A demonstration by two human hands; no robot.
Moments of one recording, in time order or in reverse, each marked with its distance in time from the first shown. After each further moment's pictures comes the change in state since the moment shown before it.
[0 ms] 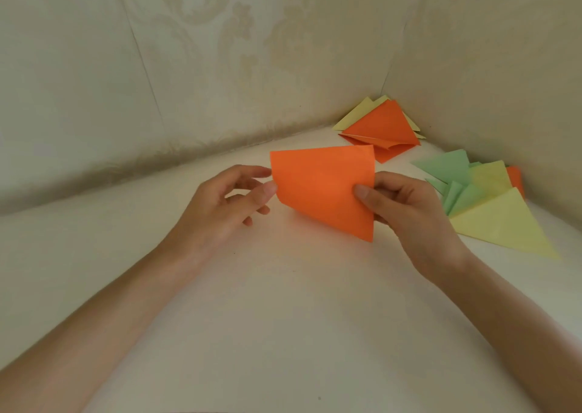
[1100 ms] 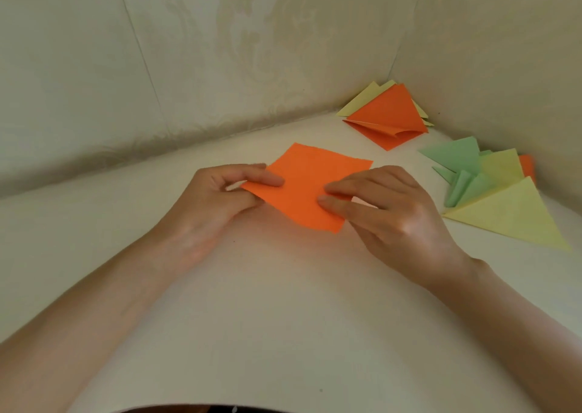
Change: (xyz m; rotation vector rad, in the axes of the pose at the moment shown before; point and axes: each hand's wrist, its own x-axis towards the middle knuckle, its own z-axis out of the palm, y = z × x) left_hand -0.004 -0.001 0.000 -0.177 -0.051 -0.100; right_hand 0.002 0.019 0.002 -1.098 -0.068 -1.047
